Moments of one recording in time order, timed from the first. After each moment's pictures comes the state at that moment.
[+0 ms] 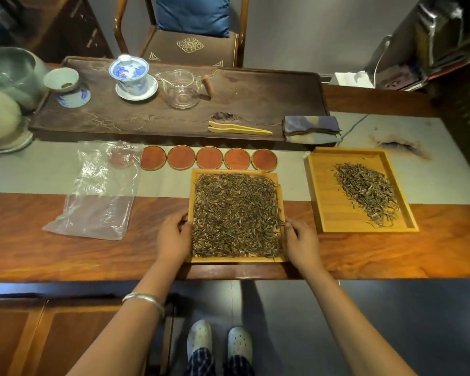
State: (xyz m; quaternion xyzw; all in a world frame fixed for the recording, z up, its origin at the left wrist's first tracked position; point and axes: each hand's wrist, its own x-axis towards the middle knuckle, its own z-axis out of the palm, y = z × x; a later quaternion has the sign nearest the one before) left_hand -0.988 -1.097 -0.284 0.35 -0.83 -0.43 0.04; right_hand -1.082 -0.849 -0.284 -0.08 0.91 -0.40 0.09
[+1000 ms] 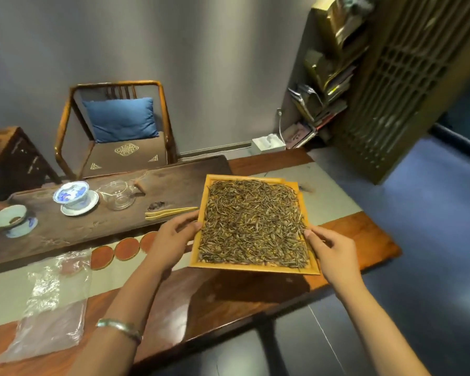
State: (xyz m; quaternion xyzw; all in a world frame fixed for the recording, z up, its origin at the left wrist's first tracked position) left_hand -1.069 -1.006 -0.071 0.13 -0.69 -0.71 -0.04; right_hand -1.070 -0.698 -0.078 0.05 0.83 -0.55 -0.10
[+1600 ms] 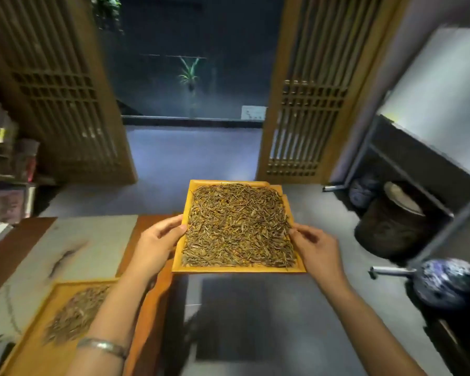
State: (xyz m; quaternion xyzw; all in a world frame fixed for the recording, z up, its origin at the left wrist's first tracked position) left_hand -1.096 -0.718 -0.013 -0.34 -0.65 -0.58 -0.35; right_hand -0.825 -0.606 -0.025 0.48 0.62 -0.40 -0.47
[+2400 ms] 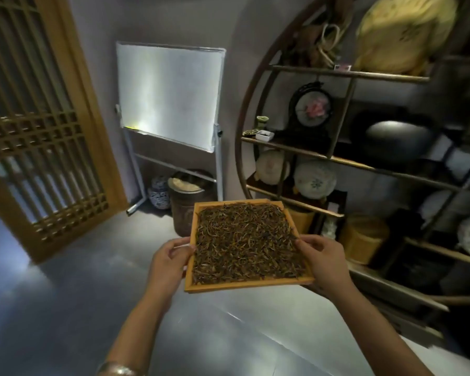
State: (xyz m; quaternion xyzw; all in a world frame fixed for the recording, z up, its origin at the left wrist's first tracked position) left_hand -0.697 -0.530 -0.010 -0.54 -0.42 -0.37 -0.62; right_hand -0.470 -0.698 0.008 0.73 0.28 -0.16 -0.60
